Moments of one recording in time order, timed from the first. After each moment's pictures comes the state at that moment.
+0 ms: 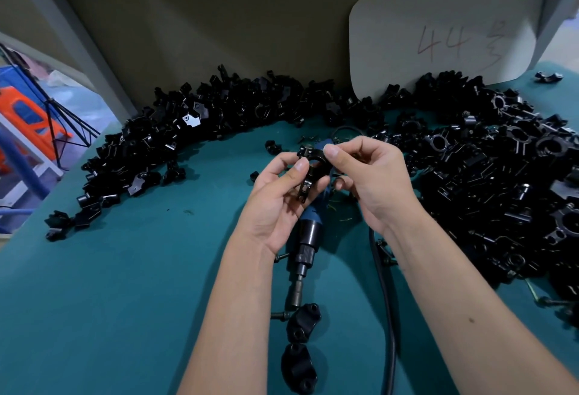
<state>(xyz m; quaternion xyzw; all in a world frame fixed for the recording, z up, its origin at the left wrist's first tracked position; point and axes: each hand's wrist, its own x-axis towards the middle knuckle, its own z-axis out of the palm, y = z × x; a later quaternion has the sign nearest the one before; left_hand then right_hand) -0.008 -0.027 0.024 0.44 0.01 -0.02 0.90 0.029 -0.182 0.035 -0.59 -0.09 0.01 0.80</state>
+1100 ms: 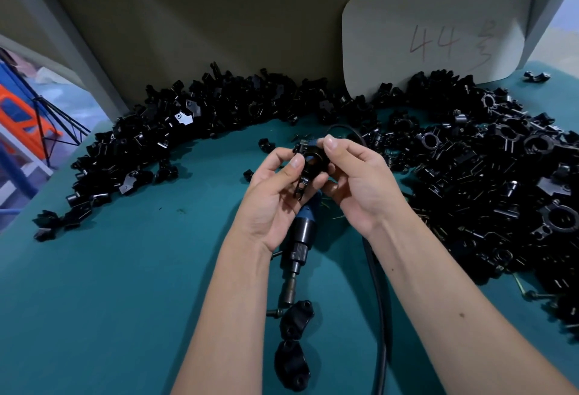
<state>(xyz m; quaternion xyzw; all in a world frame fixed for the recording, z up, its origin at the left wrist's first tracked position) -0.006 -0.030 0.023 0.44 -0.05 -0.03 0.90 0.025 -0.177 0.033 -0.48 -0.05 0.12 0.87</state>
